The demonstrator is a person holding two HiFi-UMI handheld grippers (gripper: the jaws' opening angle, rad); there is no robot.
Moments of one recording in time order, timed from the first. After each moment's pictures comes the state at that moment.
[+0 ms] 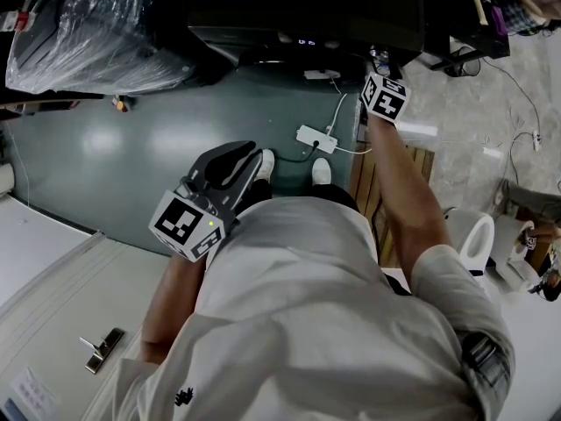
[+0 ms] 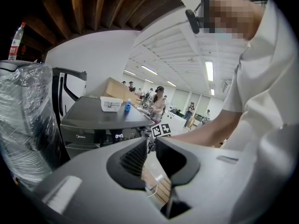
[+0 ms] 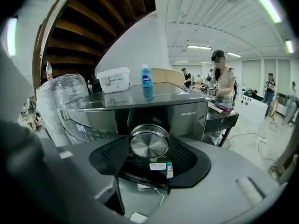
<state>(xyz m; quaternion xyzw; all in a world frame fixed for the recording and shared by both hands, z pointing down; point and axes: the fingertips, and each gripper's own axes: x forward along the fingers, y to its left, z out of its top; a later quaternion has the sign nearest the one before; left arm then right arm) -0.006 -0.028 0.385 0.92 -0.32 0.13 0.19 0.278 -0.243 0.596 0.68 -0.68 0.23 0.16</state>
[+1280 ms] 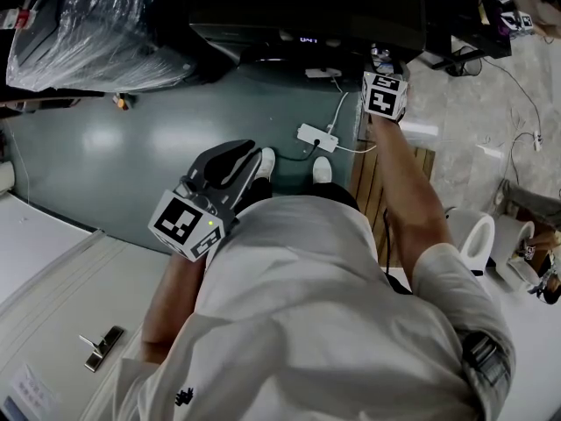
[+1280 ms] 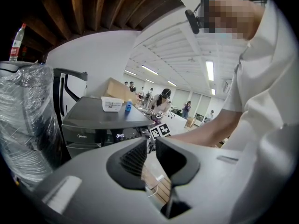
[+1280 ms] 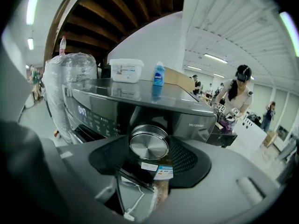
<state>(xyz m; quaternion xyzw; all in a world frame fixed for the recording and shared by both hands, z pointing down) -0.008 -0.028 0.386 0.92 -0.33 0.13 0.19 0.271 -0.249 0.597 0.65 -0.69 0.15 0.26</state>
